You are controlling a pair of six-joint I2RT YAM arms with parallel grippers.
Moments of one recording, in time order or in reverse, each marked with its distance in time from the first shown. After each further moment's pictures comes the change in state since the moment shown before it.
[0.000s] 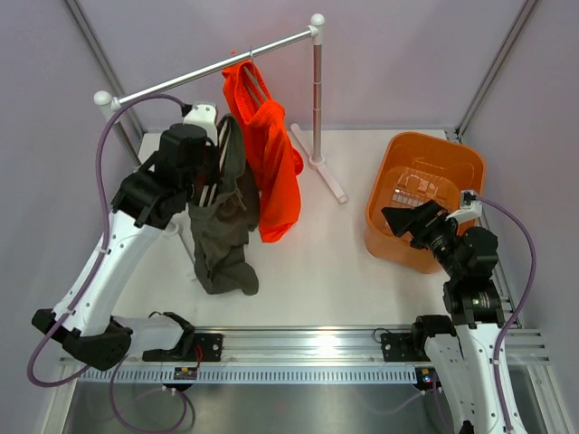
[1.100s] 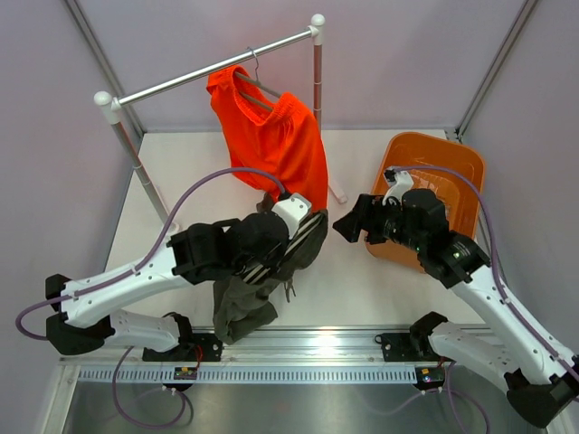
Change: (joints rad) left arm -0.696 -0.075 -0.332 -0.025 -0.016 -0.134; right arm 0.536 0.382 0.343 -0.242 0.179 -0.220
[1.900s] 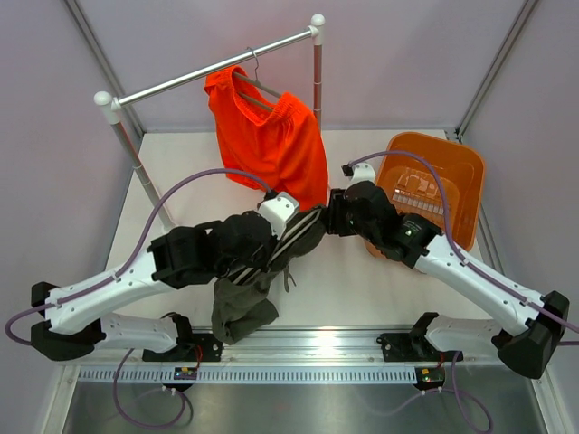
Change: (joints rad) left arm 0.000 -0.073 -0.007 -0.002 0.002 0.015; right arm 0.263 0.308 0.137 -0.035 0.442 -0.016
